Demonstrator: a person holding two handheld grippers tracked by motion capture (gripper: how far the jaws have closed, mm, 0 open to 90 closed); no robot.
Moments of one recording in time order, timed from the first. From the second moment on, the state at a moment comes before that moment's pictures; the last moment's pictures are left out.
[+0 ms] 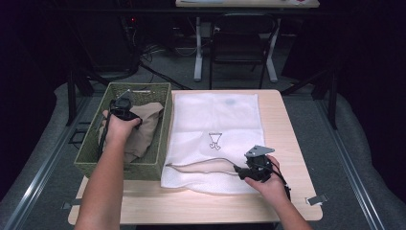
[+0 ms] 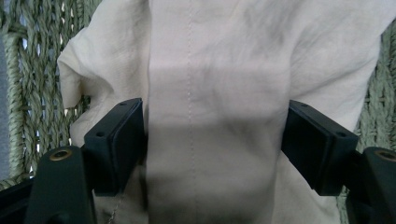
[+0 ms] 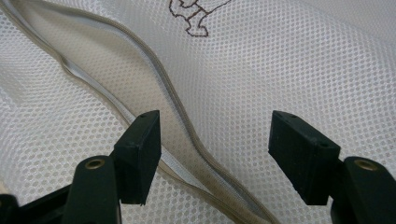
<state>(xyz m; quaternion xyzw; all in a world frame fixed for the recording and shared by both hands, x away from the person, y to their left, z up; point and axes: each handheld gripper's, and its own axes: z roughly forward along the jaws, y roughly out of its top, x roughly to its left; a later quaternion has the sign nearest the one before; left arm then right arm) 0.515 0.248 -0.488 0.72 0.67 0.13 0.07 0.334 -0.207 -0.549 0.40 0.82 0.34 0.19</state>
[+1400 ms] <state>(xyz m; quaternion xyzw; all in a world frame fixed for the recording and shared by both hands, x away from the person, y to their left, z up) 0.519 0.252 -0.505 0.71 0.69 0.07 0.13 0.334 -0.202 -0.551 0.40 0.83 0.34 0.19</state>
